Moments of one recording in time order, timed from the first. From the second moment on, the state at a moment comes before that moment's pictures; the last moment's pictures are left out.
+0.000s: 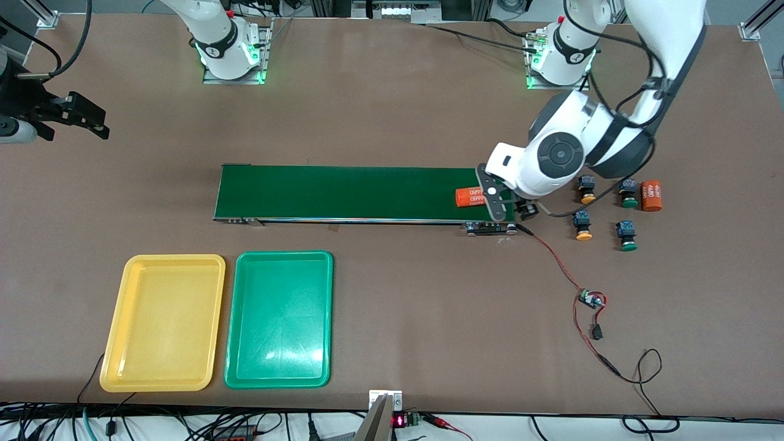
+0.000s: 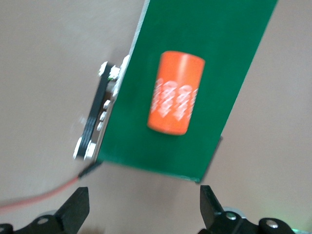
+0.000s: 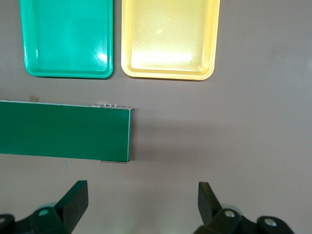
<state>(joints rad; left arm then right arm) 0.18 0.36 -0.64 -1.87 0.18 1.92 0.62 0.08 -0.08 -0.07 -1.70 -0.03 1.60 -0.04</state>
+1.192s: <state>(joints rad) 0.28 0.49 -0.58 -1.52 0.48 1.68 0.04 0.08 -0.08 -0.07 -1.70 -0.03 1.61 -0.04</state>
